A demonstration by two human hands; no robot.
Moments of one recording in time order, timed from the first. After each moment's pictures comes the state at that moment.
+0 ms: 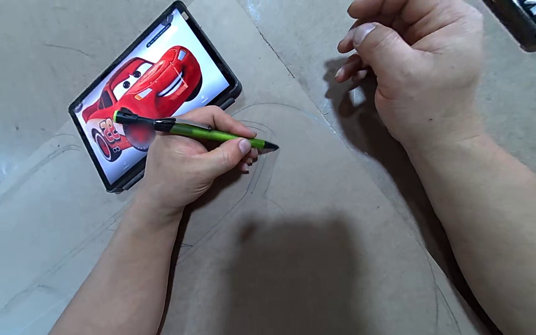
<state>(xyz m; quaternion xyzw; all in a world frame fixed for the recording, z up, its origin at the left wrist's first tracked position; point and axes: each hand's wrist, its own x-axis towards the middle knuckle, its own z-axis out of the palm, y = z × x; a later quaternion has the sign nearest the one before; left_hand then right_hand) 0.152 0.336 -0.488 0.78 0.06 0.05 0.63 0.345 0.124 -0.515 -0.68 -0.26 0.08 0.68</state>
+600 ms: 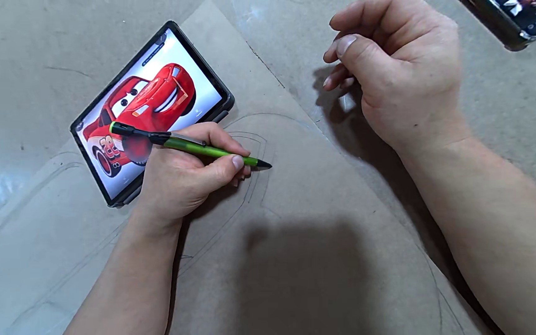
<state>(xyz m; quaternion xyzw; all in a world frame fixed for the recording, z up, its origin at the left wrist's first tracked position) 0.153 0.341 -0.490 0.78 0.05 0.04 0.63 0.344 0.123 -0.513 -0.69 -0.26 0.08 0.67</state>
